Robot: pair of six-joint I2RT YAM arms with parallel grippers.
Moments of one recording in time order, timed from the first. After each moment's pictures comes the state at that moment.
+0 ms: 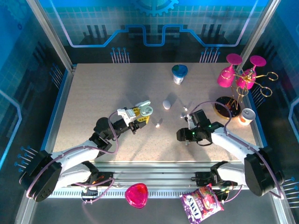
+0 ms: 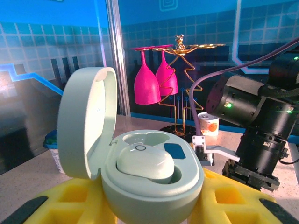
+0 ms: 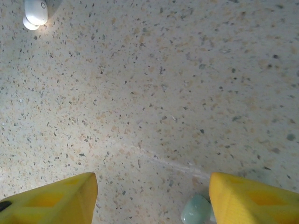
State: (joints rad) left arm -0.60 1.11 0.34 0.91 0.39 0.02; right arm 0.41 1.21 0.57 -0.51 -0.26 0.38
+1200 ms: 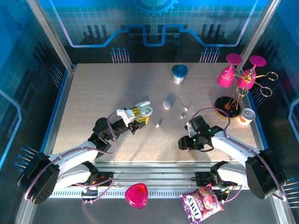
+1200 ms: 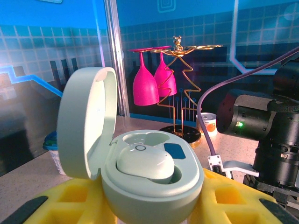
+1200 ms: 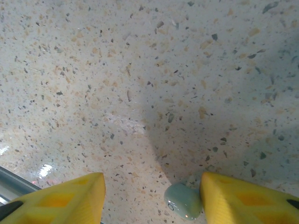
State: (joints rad) left arm -0.60 1.08 0.34 0.88 0.40 0.02; right arm 0.45 1.16 0.51 -0.63 -0.30 0.40
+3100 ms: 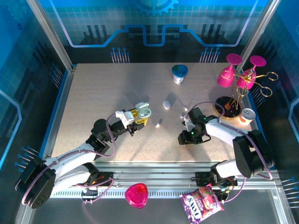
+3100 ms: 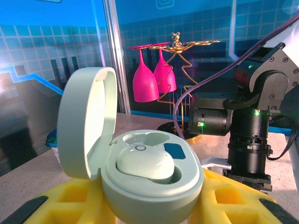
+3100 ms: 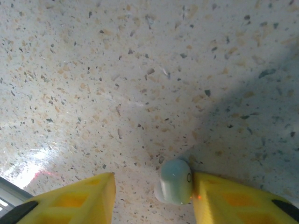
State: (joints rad) left arm -0.60 1.01 0.32 0.82 0.39 0.05; right arm 0.37 1.40 0.66 -0.68 -0.36 0.27
